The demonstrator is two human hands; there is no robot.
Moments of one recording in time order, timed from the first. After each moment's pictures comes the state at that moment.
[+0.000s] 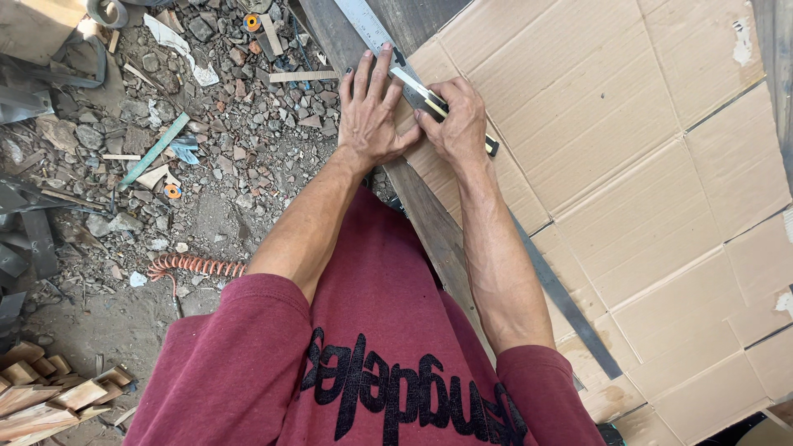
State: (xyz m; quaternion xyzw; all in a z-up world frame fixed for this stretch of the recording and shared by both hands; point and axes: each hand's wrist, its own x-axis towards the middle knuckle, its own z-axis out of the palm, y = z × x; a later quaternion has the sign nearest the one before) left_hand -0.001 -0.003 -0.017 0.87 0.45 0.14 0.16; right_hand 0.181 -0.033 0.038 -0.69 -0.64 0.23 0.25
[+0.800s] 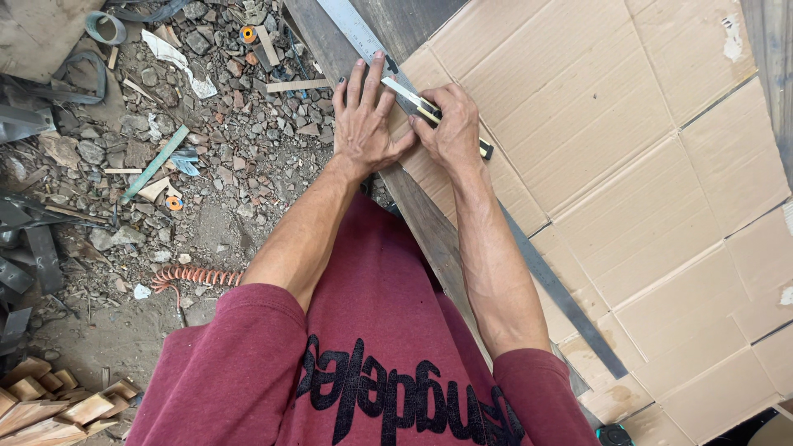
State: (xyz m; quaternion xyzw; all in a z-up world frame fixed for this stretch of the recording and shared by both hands) left_hand -0.001 -0.002 -0.015 0.86 0.44 0.19 0.14; right_hand 0.180 -0.033 0.040 -0.69 -0.64 0.23 0.26
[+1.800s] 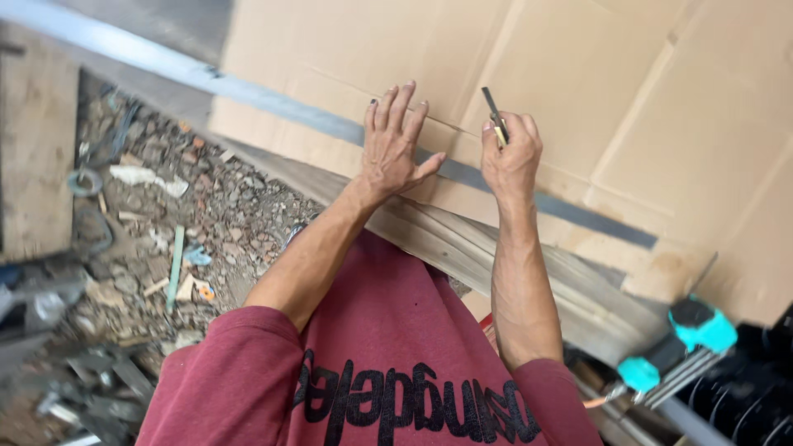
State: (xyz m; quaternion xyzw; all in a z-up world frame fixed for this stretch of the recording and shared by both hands) left_hand 0.172 -0.169 0.045 0.94 0.19 0.17 0.24; right_hand 0.321 -0.315 0.132 -0.88 -0.38 0.01 0.29
